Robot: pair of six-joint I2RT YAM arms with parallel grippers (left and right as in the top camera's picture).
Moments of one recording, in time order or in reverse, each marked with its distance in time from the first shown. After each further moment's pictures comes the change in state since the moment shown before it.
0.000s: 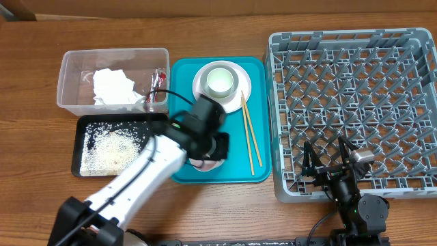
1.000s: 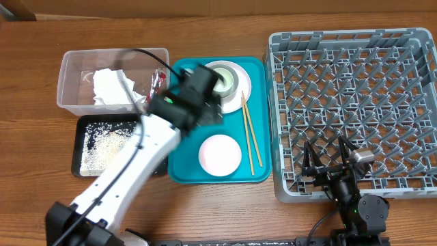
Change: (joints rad) left arm 0.111 0.043 0.365 -0.250 -0.487 -0.034; right arm 0.000 0.000 0.000 0.000 0.000 0.000
